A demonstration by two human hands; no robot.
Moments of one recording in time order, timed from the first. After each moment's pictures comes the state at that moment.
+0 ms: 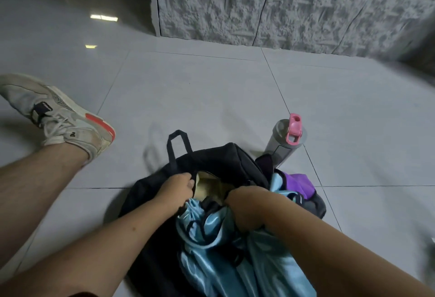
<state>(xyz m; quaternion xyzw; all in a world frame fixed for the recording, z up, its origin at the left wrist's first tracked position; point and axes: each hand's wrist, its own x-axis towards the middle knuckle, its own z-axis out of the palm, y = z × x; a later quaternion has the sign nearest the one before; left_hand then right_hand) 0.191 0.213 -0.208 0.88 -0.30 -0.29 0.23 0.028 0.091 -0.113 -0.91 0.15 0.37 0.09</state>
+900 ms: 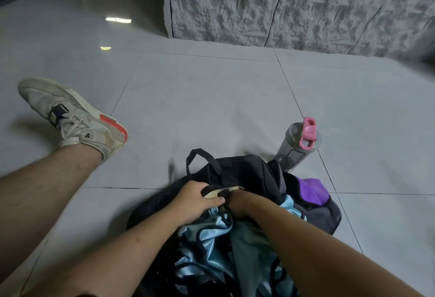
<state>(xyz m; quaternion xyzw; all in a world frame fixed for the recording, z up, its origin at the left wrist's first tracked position) 0.166 0.228 -0.193 0.76 -0.30 -0.40 0.42 0.075 0.086 -0.194 -0.84 0.26 0.38 0.27</state>
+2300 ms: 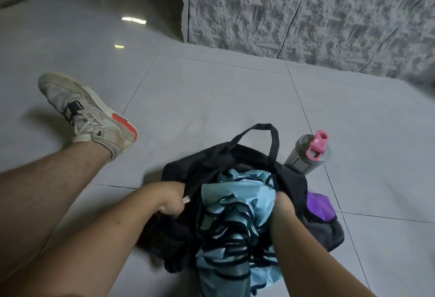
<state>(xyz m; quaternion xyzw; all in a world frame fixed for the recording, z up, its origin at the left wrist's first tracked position) 0.232 0.248 -0.164 0.84 -0.35 -0.42 -0.04 0.034 0.061 -0.165 -0.48 0.59 -0.08 0.64</state>
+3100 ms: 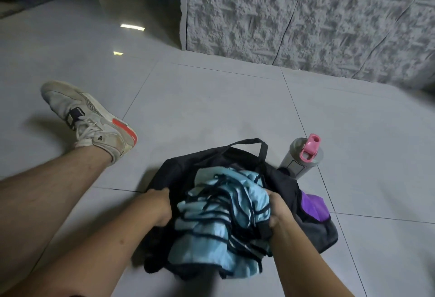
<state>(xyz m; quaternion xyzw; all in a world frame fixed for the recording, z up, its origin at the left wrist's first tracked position) 0.214 0.273 -0.148 0.89 -0.25 -0.36 -0.15 0.030 0.074 -0.142 -0.38 0.52 -0.09 0.76</state>
